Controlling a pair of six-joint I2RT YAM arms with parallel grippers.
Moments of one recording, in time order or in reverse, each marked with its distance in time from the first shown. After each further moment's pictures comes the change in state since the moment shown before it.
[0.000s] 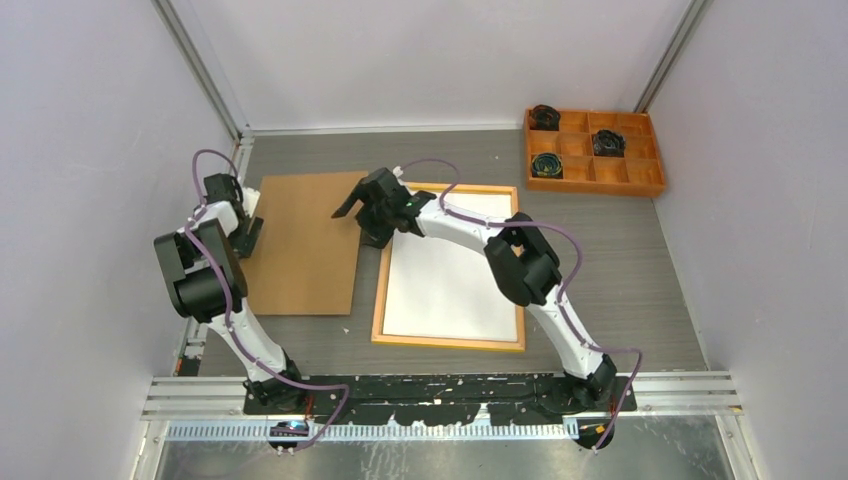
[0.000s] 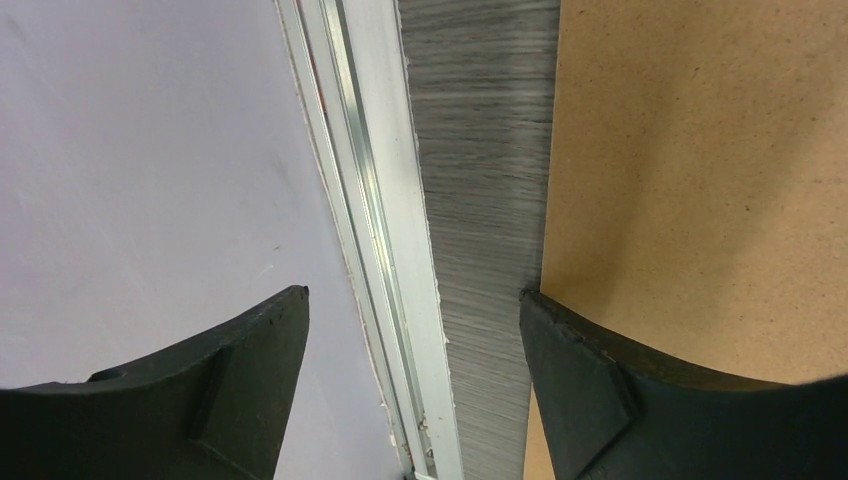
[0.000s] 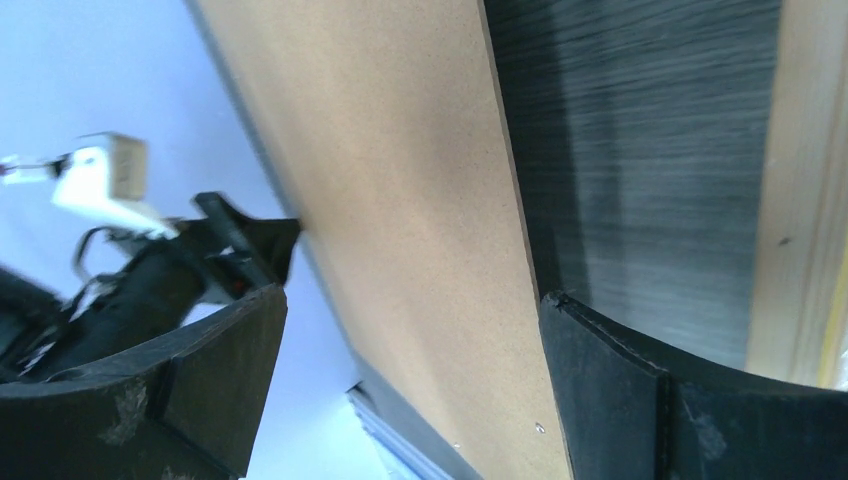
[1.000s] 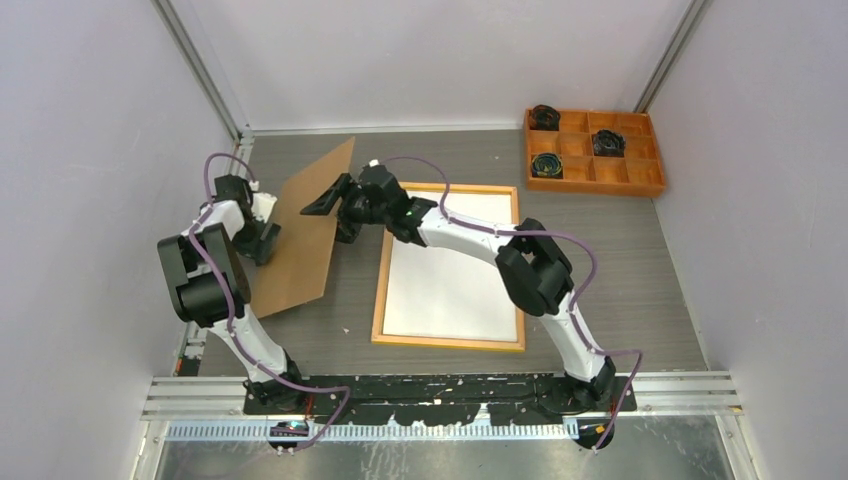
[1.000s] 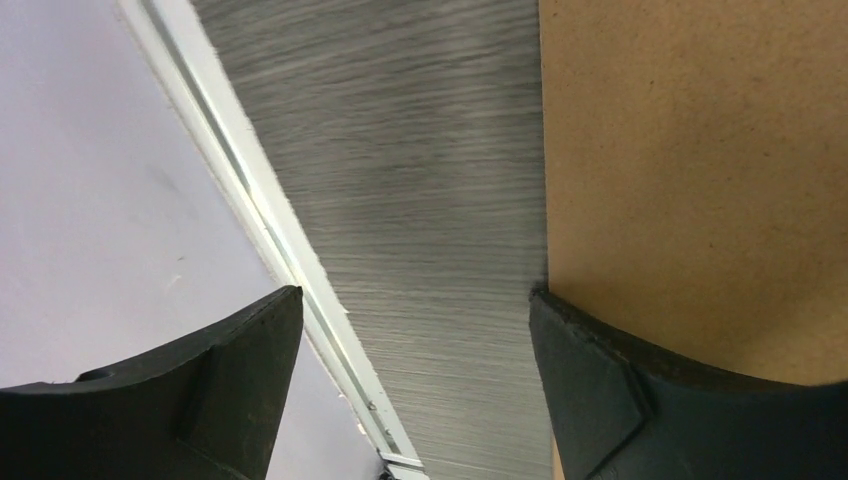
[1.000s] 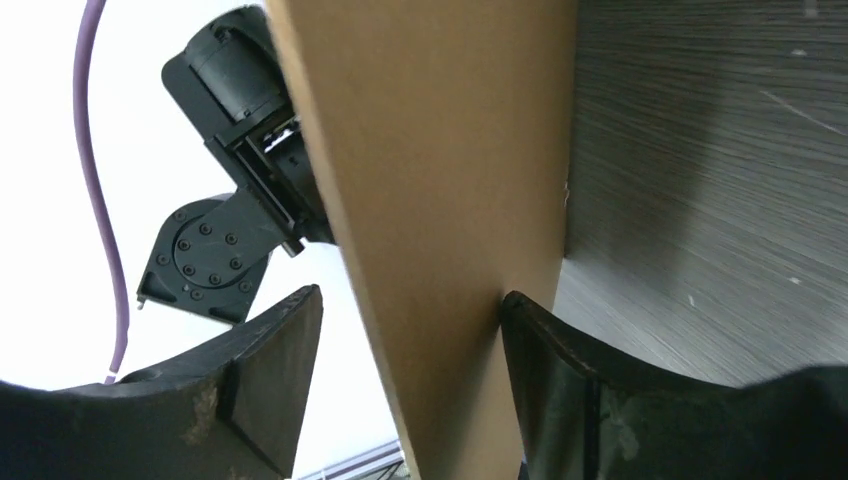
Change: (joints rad) left arm -0.047 -0.040 -0.017 -0.124 0.089 0.030; right arm 0.056 -0.135 -0.135 0.420 -0.232 0.147
